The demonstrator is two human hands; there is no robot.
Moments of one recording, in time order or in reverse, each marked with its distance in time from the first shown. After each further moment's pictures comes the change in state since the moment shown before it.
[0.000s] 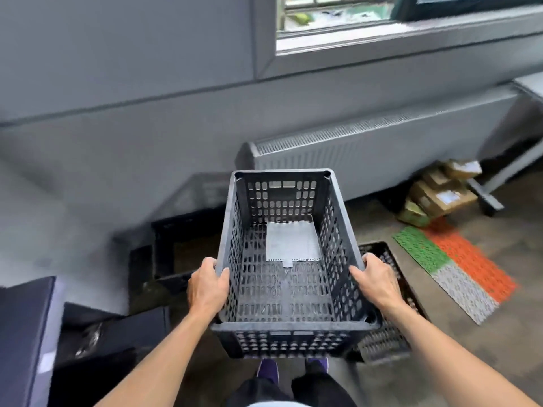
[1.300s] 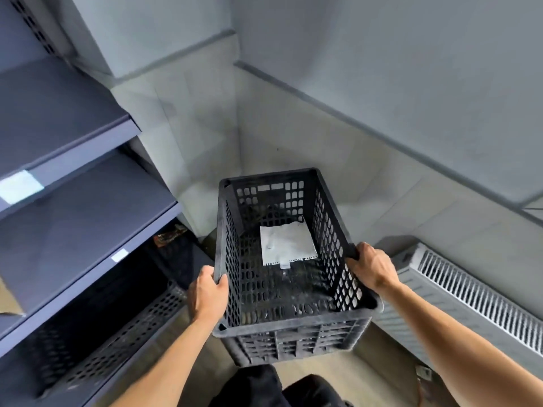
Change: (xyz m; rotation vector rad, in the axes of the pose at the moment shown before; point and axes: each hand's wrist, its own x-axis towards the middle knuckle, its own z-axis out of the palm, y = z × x) left_hand 0.109 -0.081 -0.012 -0.353 0.553 -0.884; right_hand 0.237 -0.409 0.119 -0.536 -0.403 -1.000
